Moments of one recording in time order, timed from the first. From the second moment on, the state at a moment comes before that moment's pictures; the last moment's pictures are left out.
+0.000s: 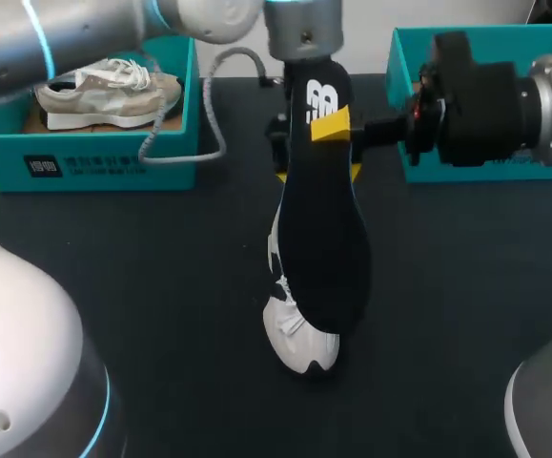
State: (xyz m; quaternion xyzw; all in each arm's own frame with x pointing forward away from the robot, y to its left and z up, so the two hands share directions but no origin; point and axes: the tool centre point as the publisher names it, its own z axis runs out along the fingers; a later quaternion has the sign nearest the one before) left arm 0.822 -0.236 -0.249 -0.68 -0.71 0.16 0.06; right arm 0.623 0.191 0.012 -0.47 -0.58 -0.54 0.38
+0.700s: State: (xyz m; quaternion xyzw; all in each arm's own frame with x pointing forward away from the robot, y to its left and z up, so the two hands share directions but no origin) left arm 0.805 -0.139 -0.149 -0.70 -0.67 0.25 -0.09; right arm 0.676 0.131 -0.030 -0.57 -0.46 -0.54 0.42
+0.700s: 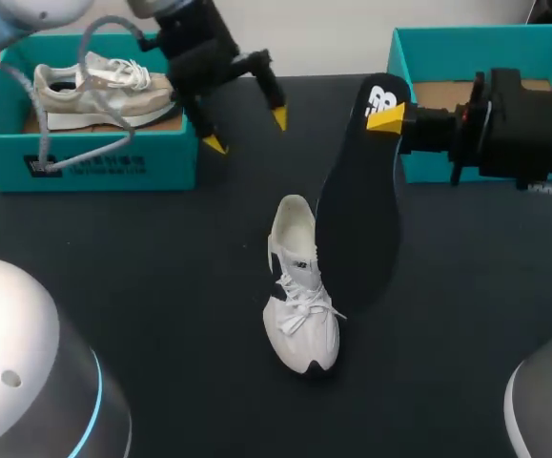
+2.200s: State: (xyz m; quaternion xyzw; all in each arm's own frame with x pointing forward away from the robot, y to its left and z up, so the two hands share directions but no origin) left arm 0.751 -0.082 -0.121 -0.59 -0.58 0.42 -0.37; right arm 0.778 0.166 -0.089 -0.58 -0.41 -0.45 0.53
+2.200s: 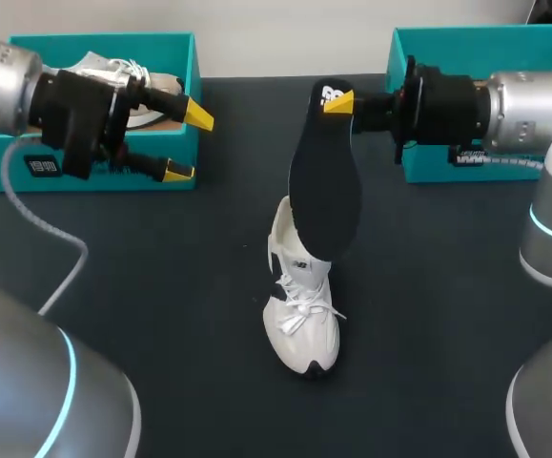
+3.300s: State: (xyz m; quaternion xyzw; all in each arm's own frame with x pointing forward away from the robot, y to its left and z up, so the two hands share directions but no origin) left arm 0.738 -0.139 -0.134 -0.54 -0.48 0.49 -0.49; right arm 0.806 0.241 -0.114 -0.60 -0.36 -0.39 0.60
